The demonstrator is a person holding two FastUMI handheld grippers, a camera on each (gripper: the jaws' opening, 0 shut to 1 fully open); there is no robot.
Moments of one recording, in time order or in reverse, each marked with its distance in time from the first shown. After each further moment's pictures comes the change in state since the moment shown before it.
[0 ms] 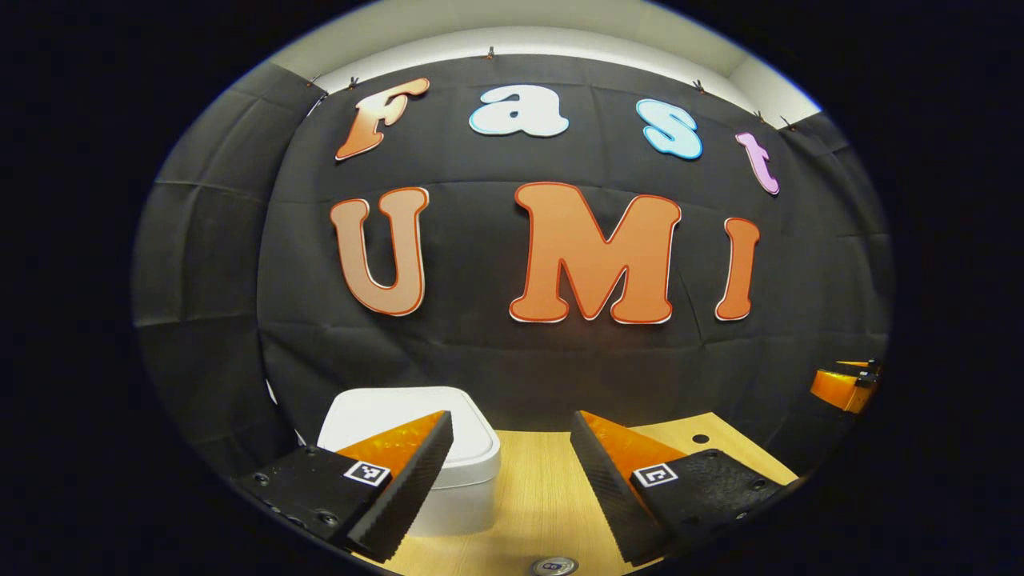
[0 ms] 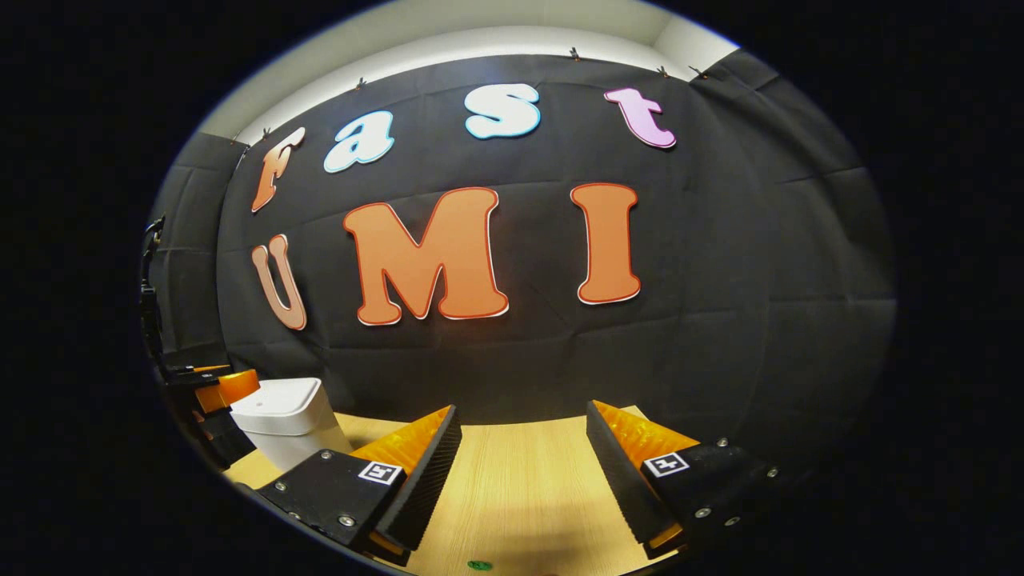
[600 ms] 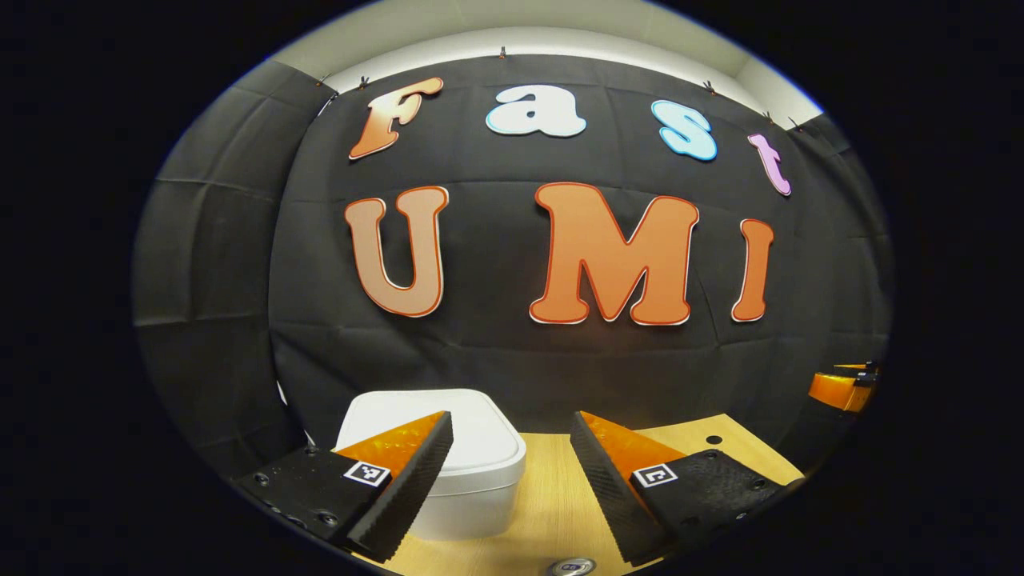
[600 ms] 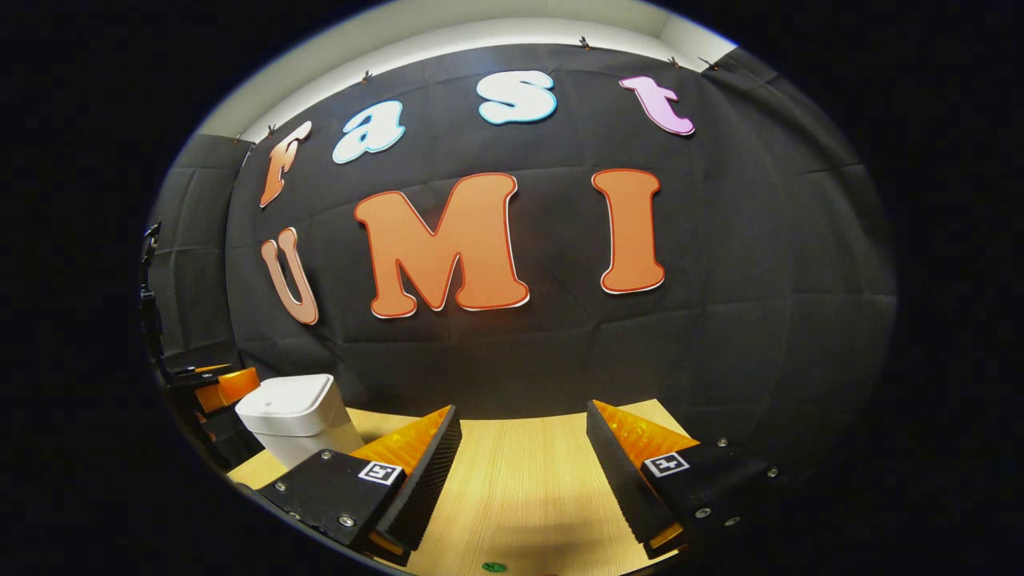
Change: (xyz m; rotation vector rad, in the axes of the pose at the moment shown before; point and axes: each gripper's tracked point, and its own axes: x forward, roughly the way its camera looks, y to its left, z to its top) left arm 0.004 0.034 -0.006 -0.007 0.011 0.048; right arm 0.019 0.023 -0.009 -0.003 0.034 0.048
